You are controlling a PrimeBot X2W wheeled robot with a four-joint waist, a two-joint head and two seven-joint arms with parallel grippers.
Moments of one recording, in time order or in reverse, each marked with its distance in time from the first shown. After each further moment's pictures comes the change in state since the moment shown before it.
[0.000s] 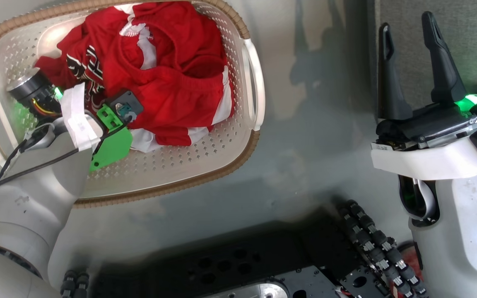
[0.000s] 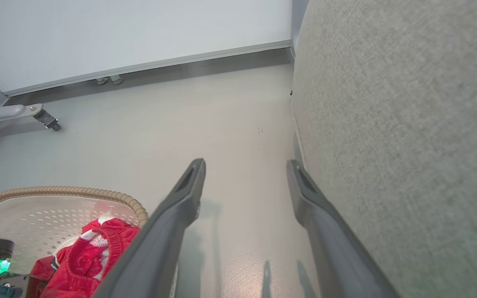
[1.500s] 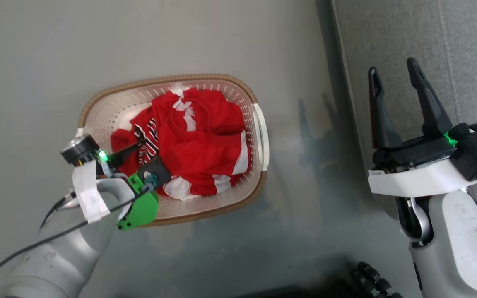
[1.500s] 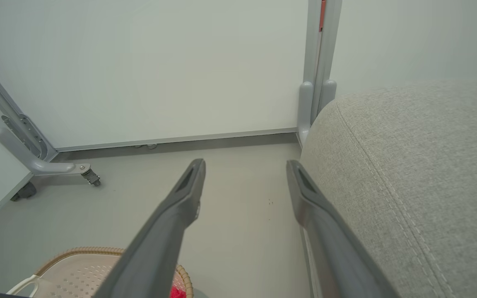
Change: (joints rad) left arm 0.277 -0.014 0.144 -0.150 0.085 -0.080 -0.235; right arm 0.097 -0.002 -0.021 0.071 -0.052 0.000 0.001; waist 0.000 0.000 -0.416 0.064
